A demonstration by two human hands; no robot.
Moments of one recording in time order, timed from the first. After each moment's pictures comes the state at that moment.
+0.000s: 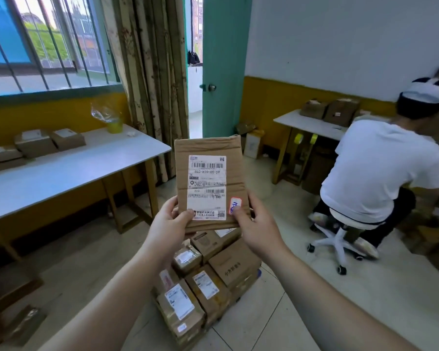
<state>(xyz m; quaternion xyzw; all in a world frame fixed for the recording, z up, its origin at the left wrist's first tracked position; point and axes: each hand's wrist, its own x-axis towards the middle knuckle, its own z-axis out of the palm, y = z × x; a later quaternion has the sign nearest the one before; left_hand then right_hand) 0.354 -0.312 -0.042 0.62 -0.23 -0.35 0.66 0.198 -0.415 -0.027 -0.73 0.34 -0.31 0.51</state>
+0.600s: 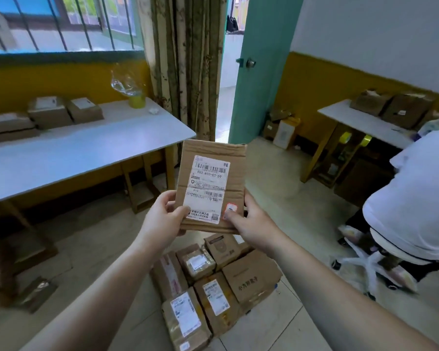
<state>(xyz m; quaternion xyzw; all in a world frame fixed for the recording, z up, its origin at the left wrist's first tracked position) 0.492 -0.393 -0.076 0.71 -0.19 -0.29 0.62 0.350 -0.534 -0.052 -0.79 0.29 -0.12 0.52</state>
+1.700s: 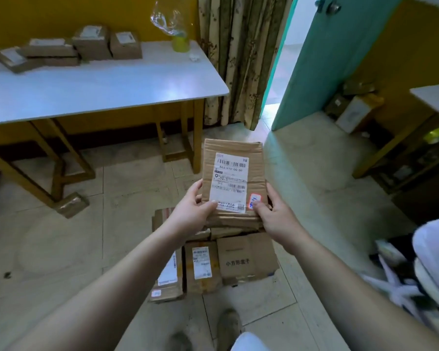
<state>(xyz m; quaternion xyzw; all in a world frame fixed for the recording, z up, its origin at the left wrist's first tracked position) 0.410 -0.516 -0.128 0.72 -0.05 -0.35 0.60 0.317 -0.697 -0.138 -0.78 0.27 -0.01 0.57</state>
